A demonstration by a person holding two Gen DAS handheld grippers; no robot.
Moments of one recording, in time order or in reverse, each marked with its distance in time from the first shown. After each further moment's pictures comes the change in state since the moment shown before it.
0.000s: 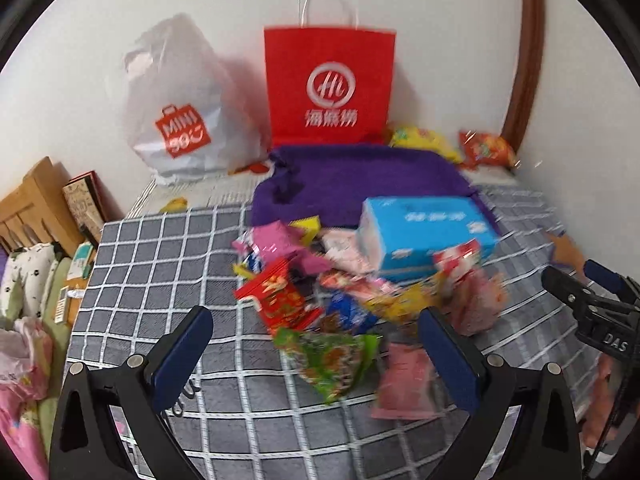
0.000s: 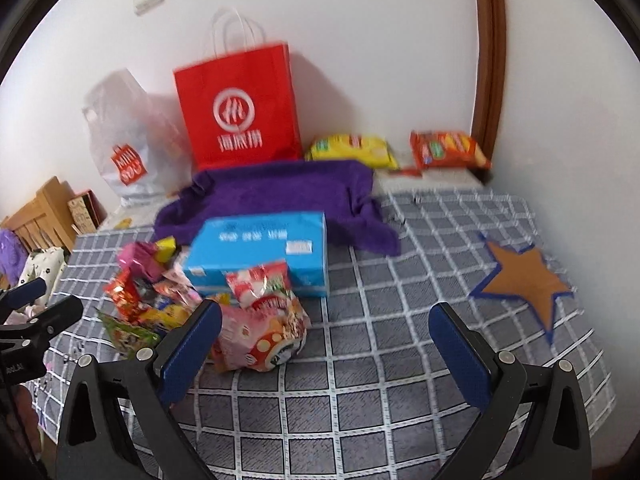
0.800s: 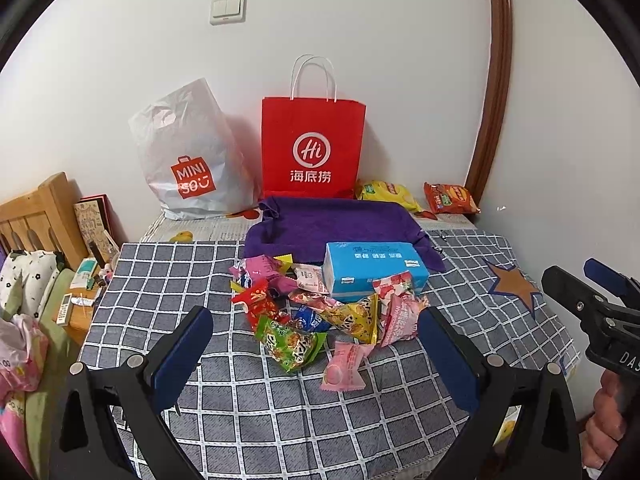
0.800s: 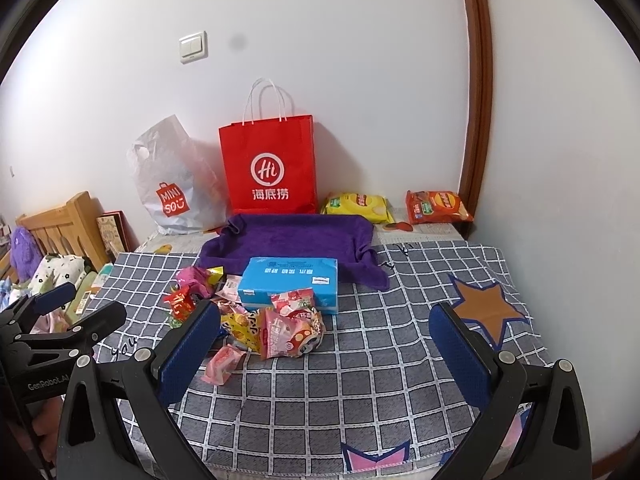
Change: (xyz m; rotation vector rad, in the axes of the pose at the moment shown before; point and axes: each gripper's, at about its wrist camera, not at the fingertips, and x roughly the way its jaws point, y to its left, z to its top) left arm -0.118 -0.018 -0.019 -0.050 -0.191 -0.063; right arm -0.142 0.016 -0.003 -0.064 -0.180 0.010
